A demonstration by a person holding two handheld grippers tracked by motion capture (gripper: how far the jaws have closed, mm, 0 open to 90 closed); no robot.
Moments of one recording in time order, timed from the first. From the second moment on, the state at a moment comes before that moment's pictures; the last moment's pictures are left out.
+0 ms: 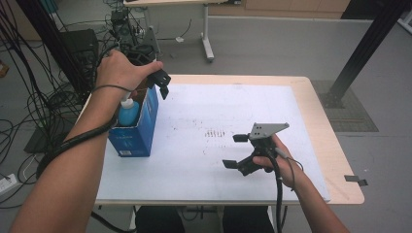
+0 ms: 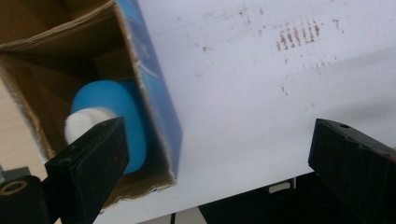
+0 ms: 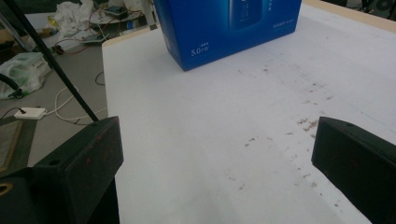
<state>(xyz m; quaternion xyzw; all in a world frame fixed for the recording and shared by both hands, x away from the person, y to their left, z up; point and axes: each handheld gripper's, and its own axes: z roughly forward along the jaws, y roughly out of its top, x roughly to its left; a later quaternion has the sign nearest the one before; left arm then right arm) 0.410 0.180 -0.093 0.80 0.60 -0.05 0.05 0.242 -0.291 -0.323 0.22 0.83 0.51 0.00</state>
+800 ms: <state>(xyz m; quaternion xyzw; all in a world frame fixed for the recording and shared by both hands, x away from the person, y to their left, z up) 0.390 0.105 -0.121 0.86 0.51 -0.07 0.04 0.255 -0.323 -0.285 0.32 0.86 0.40 0.03</state>
